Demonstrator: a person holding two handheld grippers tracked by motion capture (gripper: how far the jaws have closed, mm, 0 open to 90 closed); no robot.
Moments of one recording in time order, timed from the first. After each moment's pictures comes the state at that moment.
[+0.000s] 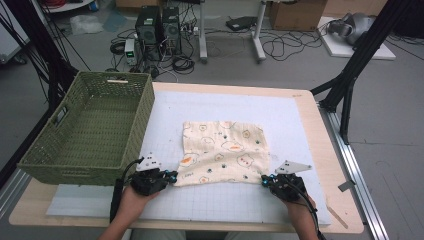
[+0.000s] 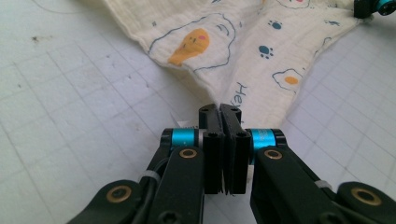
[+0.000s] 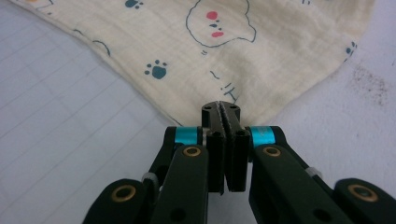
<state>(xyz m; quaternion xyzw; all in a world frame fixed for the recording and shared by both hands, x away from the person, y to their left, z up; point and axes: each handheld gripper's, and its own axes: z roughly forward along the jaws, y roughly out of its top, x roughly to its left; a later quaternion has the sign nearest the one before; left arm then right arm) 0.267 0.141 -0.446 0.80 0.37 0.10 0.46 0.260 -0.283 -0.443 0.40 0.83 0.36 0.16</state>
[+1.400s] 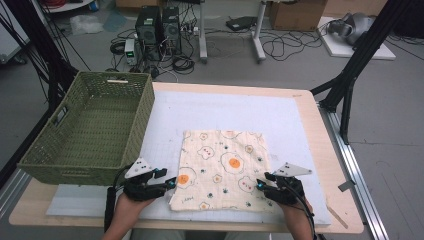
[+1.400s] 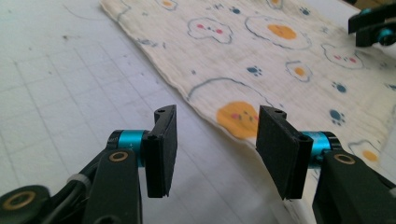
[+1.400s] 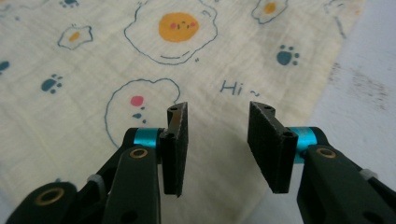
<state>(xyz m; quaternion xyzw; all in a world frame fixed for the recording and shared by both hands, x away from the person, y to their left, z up) 0.258 0.155 -0.445 0.76 0.40 0.12 0.50 0.254 -0.274 -0.444 0.42 0.81 0.37 0.17</state>
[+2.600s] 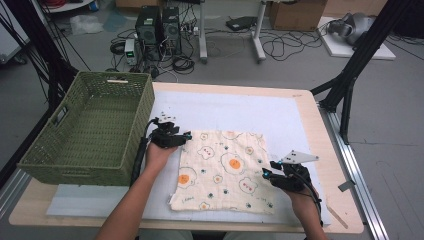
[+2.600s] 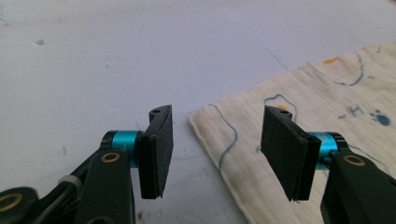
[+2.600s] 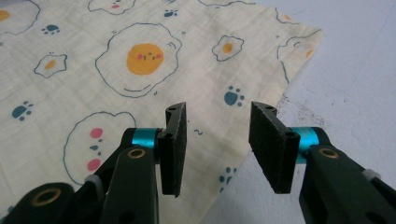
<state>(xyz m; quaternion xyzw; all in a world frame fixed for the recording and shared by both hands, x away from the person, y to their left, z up) 0.410 0.103 -0.443 0.75 0.46 0.17 0.44 0.279 -0.294 -0.425 0.40 0.81 0.38 0.18</state>
